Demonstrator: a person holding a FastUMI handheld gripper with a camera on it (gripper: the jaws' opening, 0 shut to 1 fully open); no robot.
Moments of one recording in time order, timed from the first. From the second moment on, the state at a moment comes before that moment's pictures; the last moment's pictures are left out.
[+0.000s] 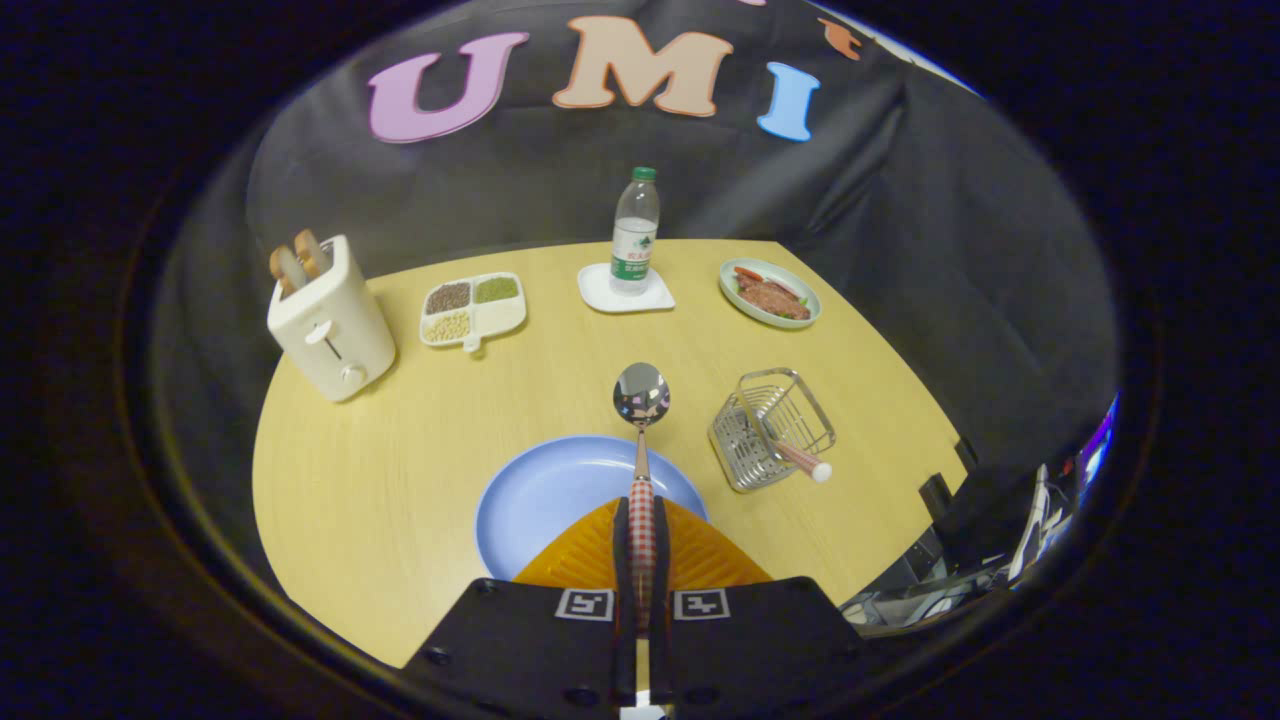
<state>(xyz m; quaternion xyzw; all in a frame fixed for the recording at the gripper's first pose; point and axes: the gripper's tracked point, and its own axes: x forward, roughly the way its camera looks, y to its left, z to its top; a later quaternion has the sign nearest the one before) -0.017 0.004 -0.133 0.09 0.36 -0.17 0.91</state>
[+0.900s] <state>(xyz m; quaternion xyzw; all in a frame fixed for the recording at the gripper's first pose) 0.000 -0.097 -0.146 0.14 0.62 -0.18 0.75</state>
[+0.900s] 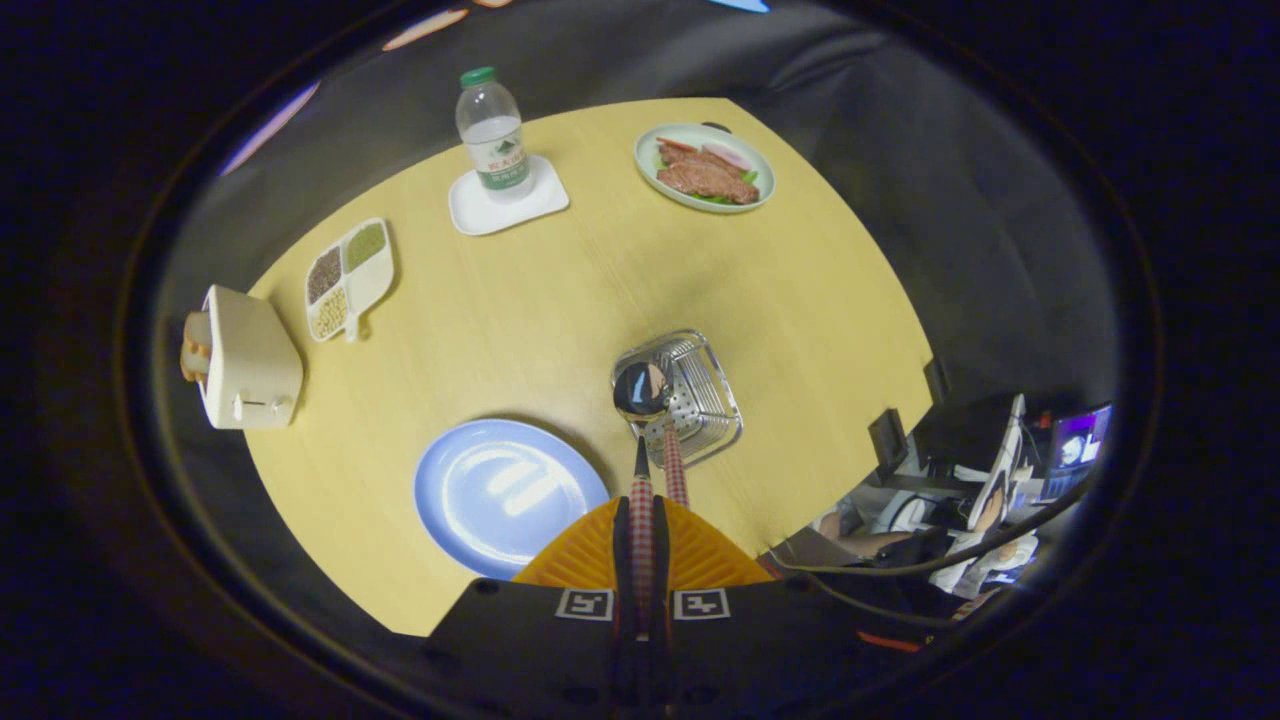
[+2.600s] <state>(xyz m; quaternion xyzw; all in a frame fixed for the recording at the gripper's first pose) 0.029 -0.089 -0.114 0.10 0.50 -0.11 0.85</state>
